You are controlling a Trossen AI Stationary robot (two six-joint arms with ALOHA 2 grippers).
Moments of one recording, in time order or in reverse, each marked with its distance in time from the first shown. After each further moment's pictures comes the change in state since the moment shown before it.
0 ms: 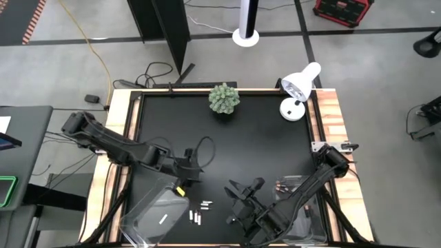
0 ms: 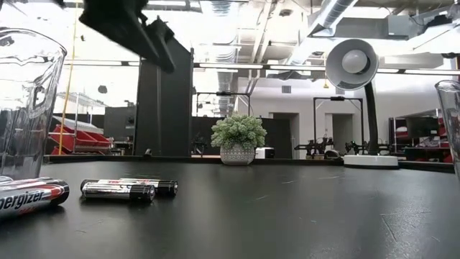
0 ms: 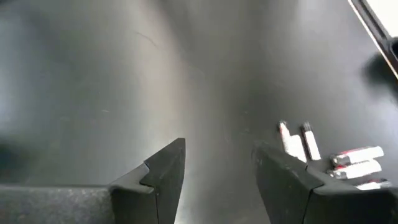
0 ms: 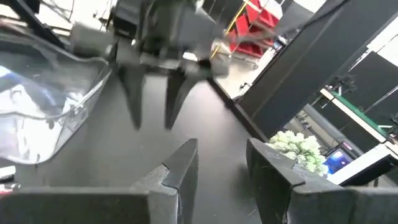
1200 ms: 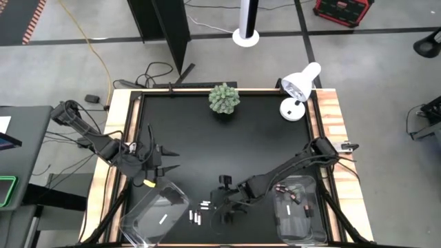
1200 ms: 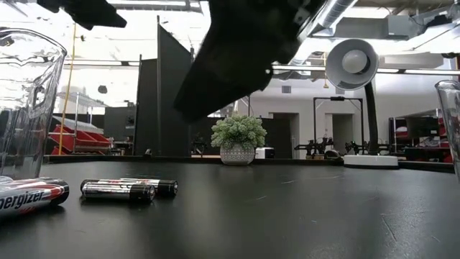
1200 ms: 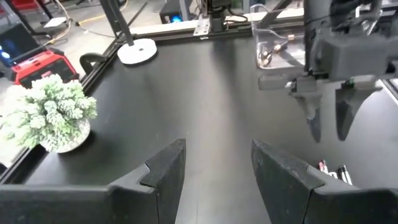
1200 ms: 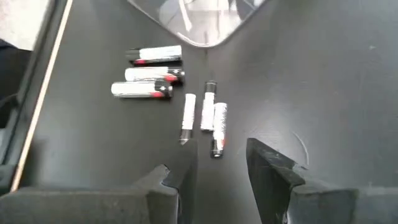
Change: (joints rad) left arm -0.267 -0.541 -0.304 0.064 -0.554 -0.145; right arm -0.264 0.009 -0.350 0.670 -1.101 -0.298
